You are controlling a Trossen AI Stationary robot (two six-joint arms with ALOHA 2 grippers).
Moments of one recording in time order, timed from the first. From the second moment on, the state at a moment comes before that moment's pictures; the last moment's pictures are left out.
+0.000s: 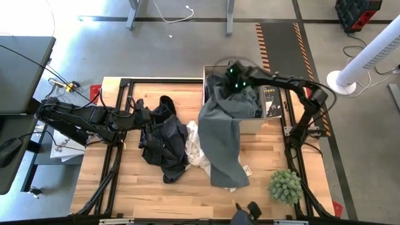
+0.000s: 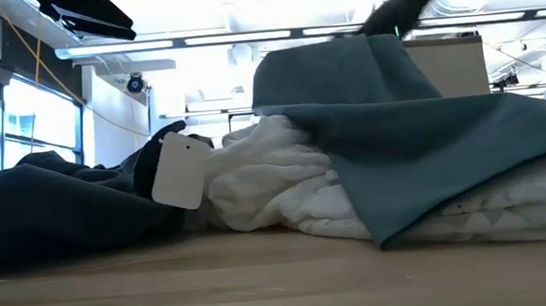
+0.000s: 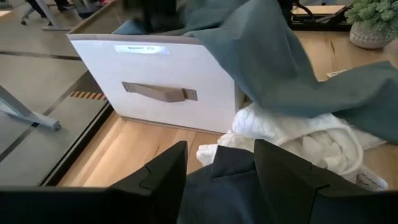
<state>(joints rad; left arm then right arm) -0.22 0.77 0.77 -0.53 -0.54 -0.15 -0.66 1.71 1.39 -0.66 -0.02 0.27</state>
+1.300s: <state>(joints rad) -0.22 0.77 0.77 -0.54 -0.55 -0.15 -0.48 1.66 1.55 -0.75 0.33 0.26</state>
